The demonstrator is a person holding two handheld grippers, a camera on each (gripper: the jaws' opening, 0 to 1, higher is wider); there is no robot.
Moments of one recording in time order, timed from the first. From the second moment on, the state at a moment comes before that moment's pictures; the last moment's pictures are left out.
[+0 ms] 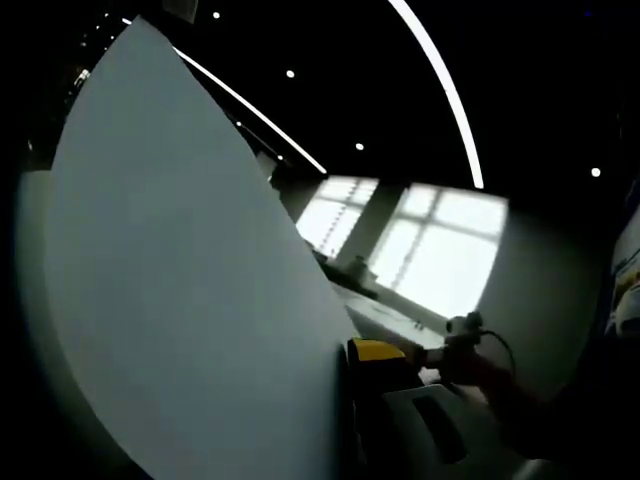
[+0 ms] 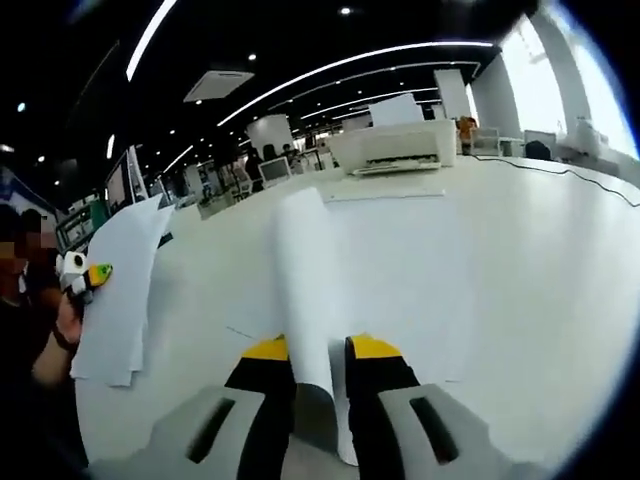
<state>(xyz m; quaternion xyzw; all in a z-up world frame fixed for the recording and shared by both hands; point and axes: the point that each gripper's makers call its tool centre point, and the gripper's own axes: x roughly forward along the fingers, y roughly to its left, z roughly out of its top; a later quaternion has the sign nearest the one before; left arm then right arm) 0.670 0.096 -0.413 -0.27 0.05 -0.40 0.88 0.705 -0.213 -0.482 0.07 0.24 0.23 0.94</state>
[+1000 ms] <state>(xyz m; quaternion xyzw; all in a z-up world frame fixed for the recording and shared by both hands) 0.668 0.096 -0.411 -0.27 0.04 -0.40 0.88 0.697 -0.200 -0.478 0.11 0.25 0.26 0.93</state>
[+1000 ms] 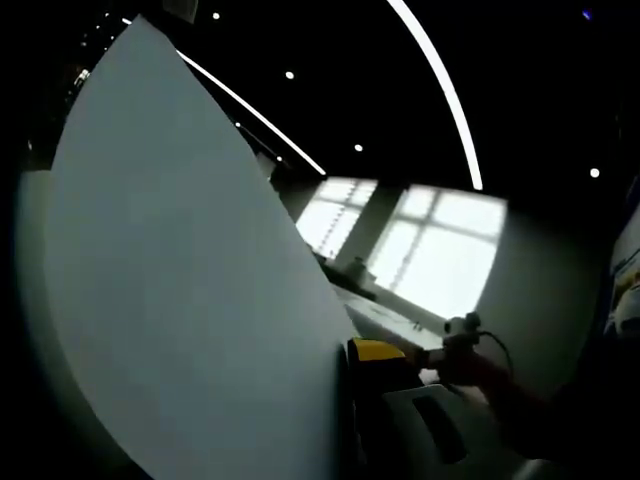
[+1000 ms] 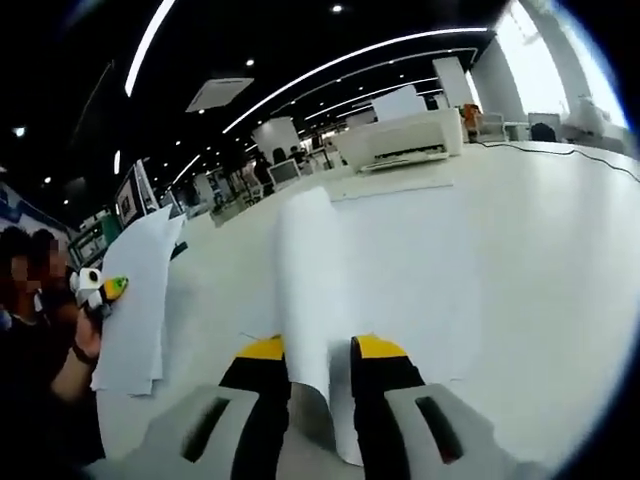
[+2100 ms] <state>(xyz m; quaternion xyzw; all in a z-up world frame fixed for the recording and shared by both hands) 0.668 0.096 -0.412 -0.26 0.04 -0.40 0.88 0.692 -0.200 -0.465 0.18 0.23 0.27 0.92</state>
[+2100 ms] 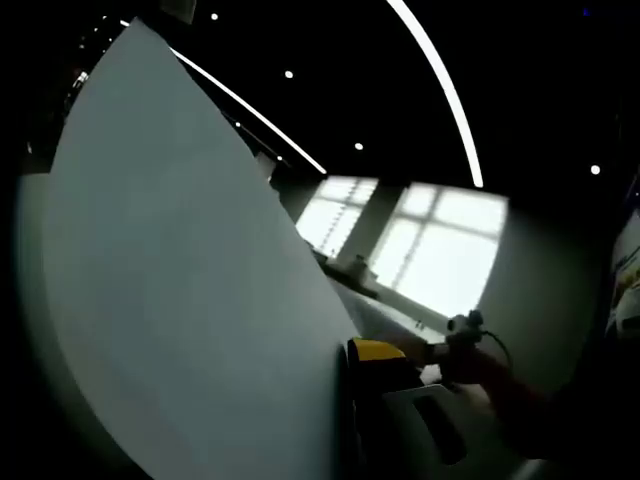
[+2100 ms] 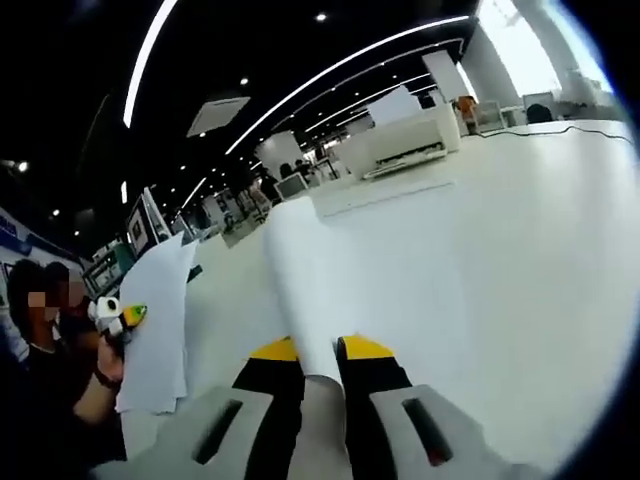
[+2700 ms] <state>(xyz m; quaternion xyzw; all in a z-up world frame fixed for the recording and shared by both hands) 0.668 0.096 -0.413 -0.26 0.05 -0.40 0.88 0.689 -0.207 -0.442 0.27 0.20 0.30 0.89</state>
